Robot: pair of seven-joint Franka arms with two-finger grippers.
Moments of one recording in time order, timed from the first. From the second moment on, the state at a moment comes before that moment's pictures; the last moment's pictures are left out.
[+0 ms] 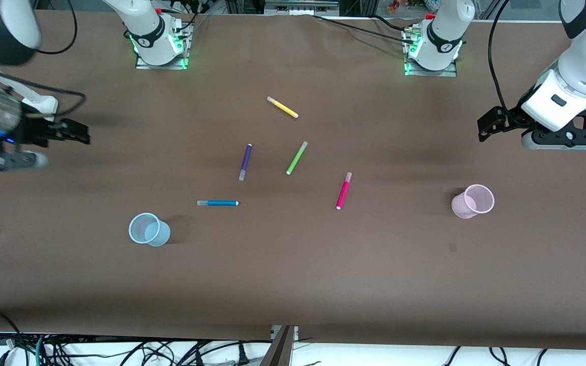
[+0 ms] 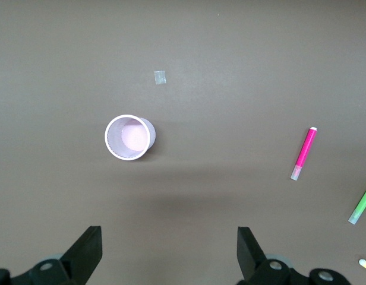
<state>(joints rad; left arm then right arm) 0.01 -0.01 -0.14 -1.72 0.00 1.70 -0.13 0.10 0.21 -0.01 -1.53 0.00 1.55 -0.03</state>
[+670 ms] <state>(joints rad) -0.08 0.27 -0.24 -1.66 0.00 1.74 -0.13 0.34 0.51 0.00 -1.53 -0.05 1.81 -0.12</state>
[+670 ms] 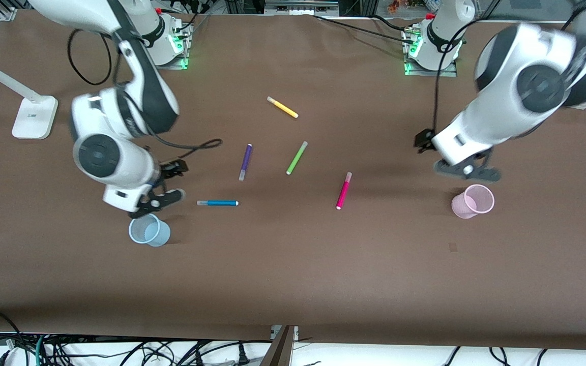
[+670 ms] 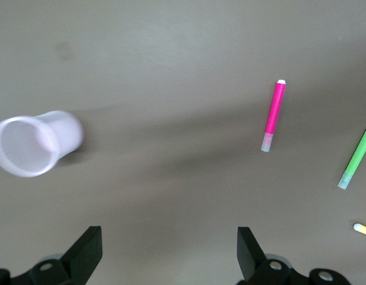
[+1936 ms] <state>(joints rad) -0.35 0.70 -0.24 -1.70 0.26 2.21 -0.11 0.38 0.73 -0.01 -1.69 -0.06 2.34 -0.51</state>
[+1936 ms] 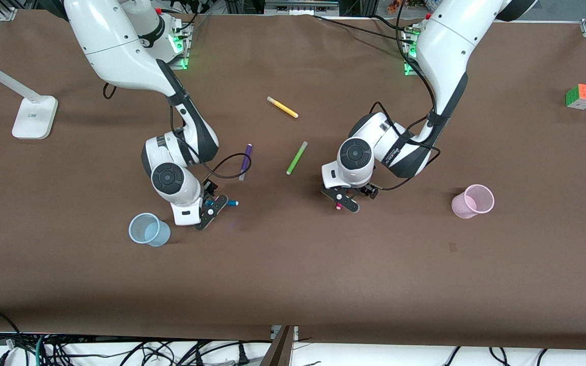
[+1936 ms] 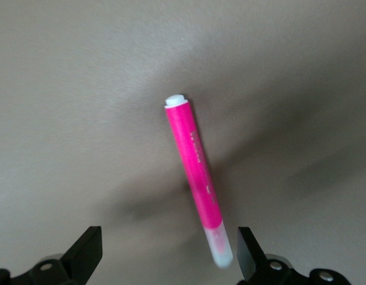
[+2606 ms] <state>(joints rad) -0.35 0.70 -0.26 -1.75 0.26 2.27 -0.21 0.38 0.71 -0.01 -1.69 -0.06 2.34 -0.53</state>
